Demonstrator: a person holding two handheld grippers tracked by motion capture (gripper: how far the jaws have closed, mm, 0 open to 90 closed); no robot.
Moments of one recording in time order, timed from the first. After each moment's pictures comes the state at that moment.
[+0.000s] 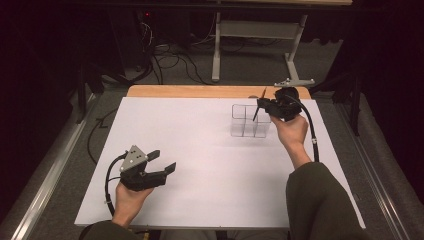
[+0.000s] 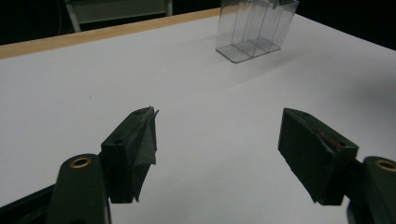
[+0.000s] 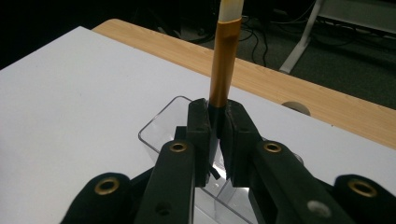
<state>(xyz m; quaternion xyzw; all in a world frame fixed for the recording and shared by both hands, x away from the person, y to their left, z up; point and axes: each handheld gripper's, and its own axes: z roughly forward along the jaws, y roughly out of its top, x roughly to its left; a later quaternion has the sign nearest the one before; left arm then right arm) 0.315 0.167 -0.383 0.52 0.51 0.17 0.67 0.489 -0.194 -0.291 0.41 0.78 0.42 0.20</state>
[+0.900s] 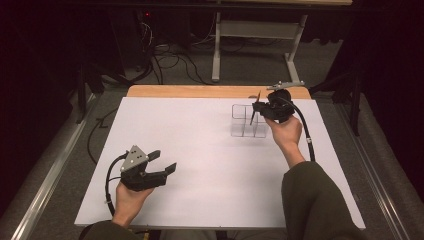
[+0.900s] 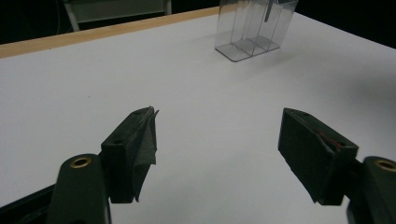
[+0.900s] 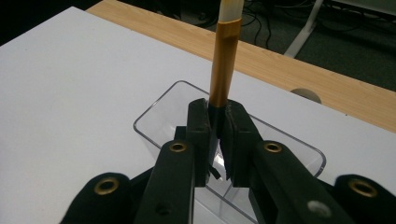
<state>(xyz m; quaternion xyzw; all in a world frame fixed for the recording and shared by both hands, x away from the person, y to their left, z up) 0.315 0.166 -0.383 0.51 0.51 0.17 0.67 0.498 -0.184 -0.307 0.42 0.79 0.40 0.19</state>
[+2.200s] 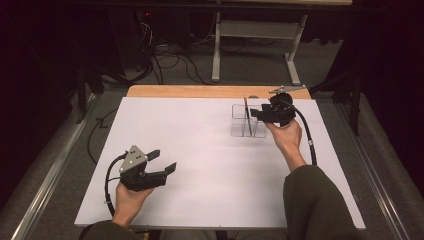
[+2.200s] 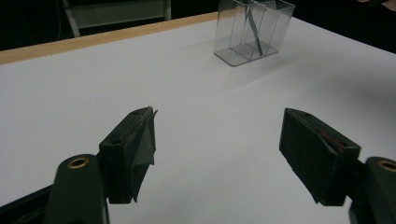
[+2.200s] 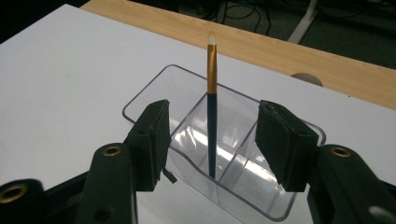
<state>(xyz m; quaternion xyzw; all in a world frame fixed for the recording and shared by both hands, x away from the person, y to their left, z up) 0.313 0.167 -0.381 0.51 0.51 0.17 0.67 0.497 -0.192 -0.319 0.44 0.79 0.40 0.18</state>
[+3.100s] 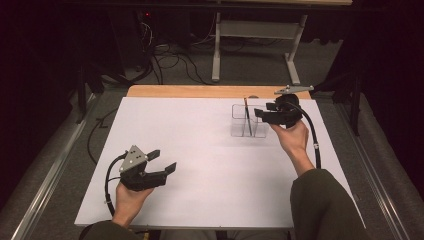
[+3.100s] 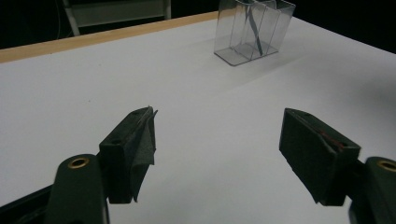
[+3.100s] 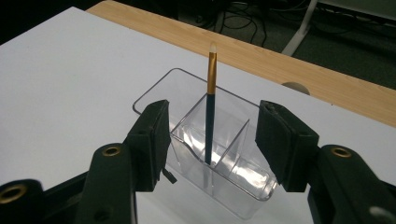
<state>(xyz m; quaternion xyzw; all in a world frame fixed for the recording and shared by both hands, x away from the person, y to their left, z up) 0.314 0.166 -0.381 0.51 0.51 0.17 0.67 0.480 -0.201 -0.305 0.42 0.79 0.40 0.20</state>
